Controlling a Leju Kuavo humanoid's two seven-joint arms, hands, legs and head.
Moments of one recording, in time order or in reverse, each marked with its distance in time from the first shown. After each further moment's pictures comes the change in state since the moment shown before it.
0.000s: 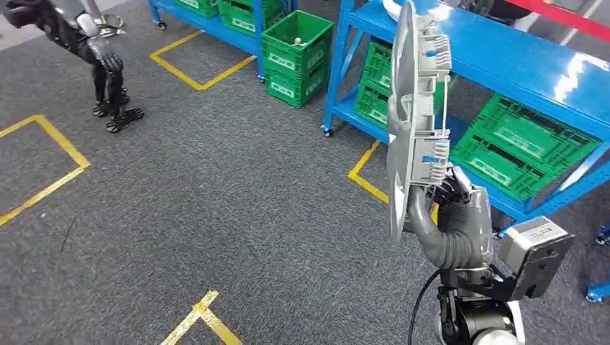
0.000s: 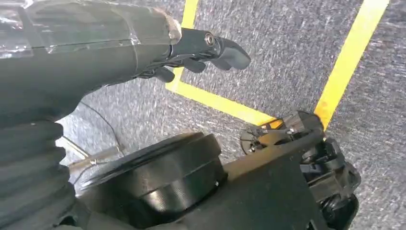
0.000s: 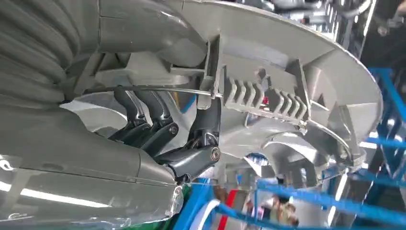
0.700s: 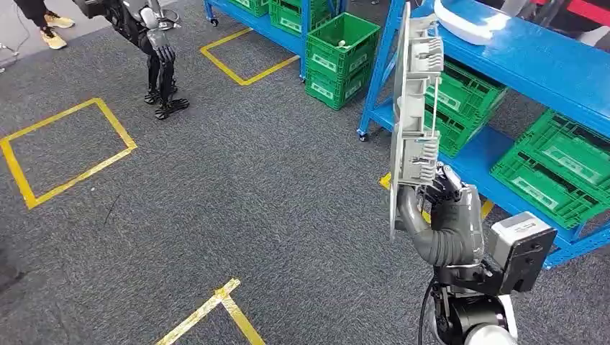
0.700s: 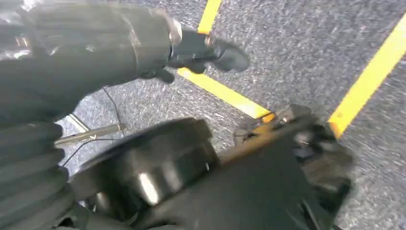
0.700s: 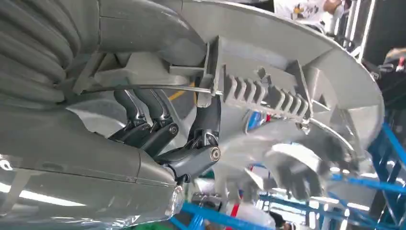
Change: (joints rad) left arm -0.001 0.002 0.000 0.000 0.000 0.003 0.006; right arm -0.003 -0.002 0.012 0.016 0.005 0.013 0.000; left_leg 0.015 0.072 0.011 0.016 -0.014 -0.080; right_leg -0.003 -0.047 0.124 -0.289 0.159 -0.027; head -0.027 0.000
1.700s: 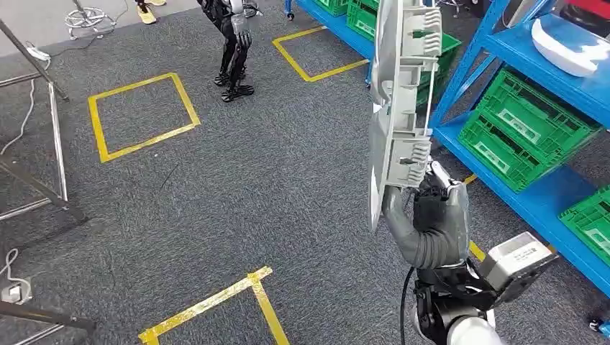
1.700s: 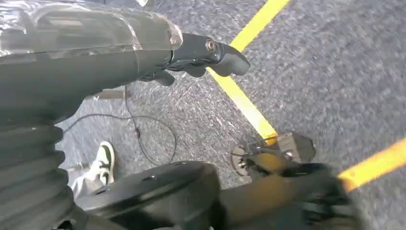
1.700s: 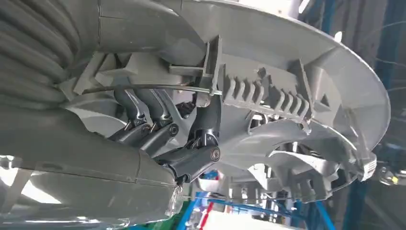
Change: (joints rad) left arm 0.006 0.033 0.000 0.000 0.111 0.093 -0.042; right arm -0.072 0.054 0.068 0.027 -0.019 0.047 -0.182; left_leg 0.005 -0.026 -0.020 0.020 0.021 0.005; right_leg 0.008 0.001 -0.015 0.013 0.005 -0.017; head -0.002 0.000
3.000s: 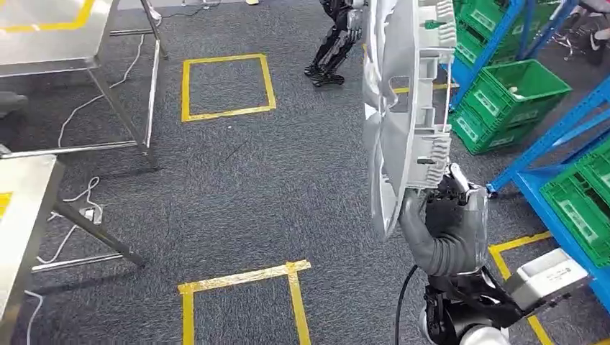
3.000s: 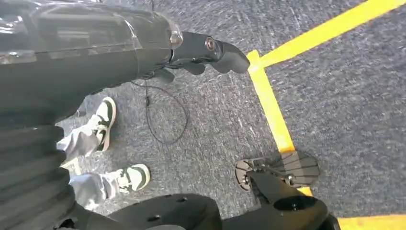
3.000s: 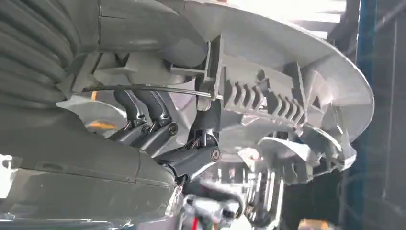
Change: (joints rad) left arm 0.005 0.016 0.008 0.000 0.021 -0.001 -0.023; right arm 0.034 -0.001 -0.031 -0.055 0.036 0.011 0.000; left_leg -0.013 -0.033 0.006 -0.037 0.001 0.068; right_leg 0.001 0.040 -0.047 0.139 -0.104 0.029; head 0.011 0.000
